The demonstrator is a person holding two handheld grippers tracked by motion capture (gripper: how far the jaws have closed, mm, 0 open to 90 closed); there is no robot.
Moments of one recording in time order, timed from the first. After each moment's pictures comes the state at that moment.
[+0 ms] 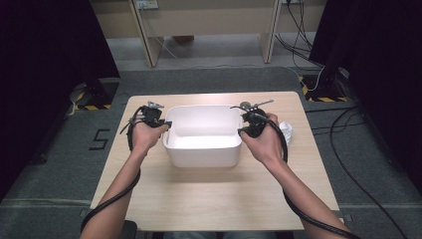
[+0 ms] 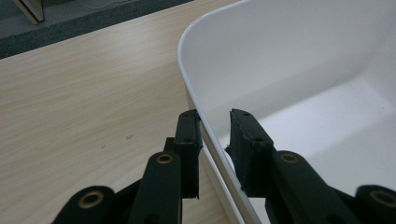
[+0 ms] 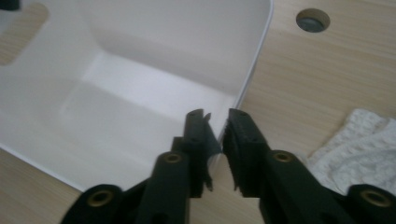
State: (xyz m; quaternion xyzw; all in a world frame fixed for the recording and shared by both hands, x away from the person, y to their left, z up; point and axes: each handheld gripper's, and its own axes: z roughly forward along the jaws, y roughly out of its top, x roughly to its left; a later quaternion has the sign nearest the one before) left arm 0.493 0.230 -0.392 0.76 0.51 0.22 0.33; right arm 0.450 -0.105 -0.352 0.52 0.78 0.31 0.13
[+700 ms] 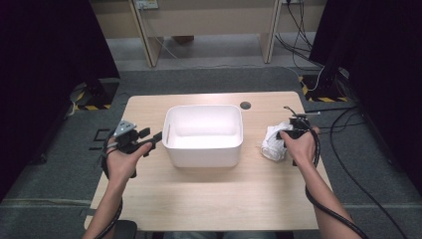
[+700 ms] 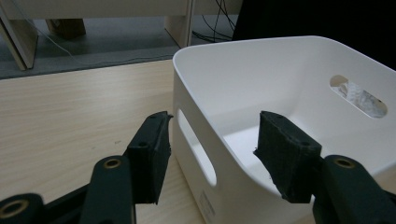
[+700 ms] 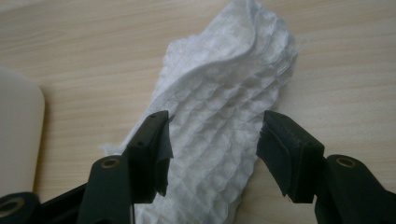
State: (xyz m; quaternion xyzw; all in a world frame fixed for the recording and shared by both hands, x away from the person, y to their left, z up) left arm 0.394 0.273 -0.391 0.69 0.49 0.23 0.49; right arm 0.502 -0.244 -0.449 0.71 0.64 0.26 0.11
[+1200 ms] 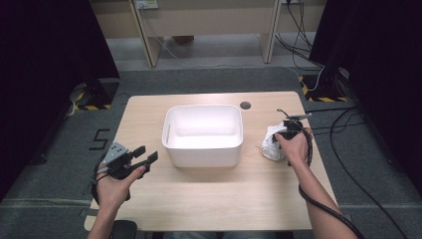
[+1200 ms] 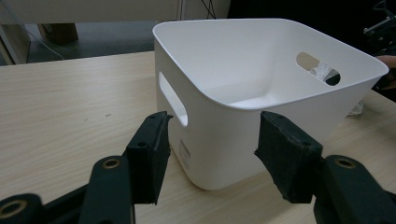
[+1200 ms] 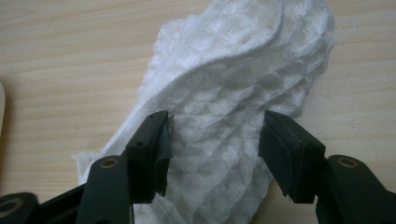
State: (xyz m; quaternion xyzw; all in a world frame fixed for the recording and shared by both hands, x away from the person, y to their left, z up) left arm 0.337 0.279 -0.402 0.69 0.47 0.24 0.50; right arm 0.518 -0.235 -0.473 0.71 0.66 0.24 0.11
